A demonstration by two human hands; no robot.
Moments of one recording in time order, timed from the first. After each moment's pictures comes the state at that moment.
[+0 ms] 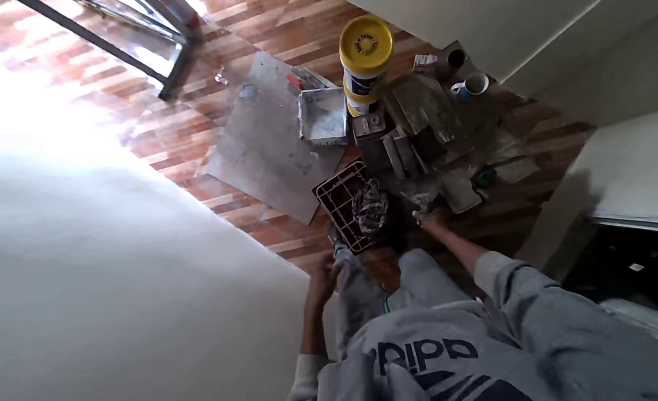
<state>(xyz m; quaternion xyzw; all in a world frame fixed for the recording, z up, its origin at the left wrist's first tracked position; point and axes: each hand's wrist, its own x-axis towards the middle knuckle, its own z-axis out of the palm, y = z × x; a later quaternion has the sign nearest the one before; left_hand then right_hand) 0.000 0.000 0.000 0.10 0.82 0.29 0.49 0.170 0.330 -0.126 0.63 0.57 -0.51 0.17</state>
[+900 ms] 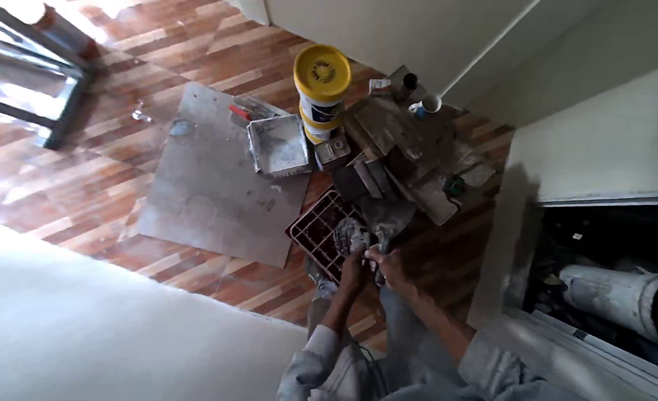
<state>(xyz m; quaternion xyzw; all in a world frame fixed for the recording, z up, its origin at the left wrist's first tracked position) -0.038 0.145 -0.109 0.33 0.71 0.35 0.52 0.054 0.223 -0.060 0.62 0.40 -0.67 -0.10</state>
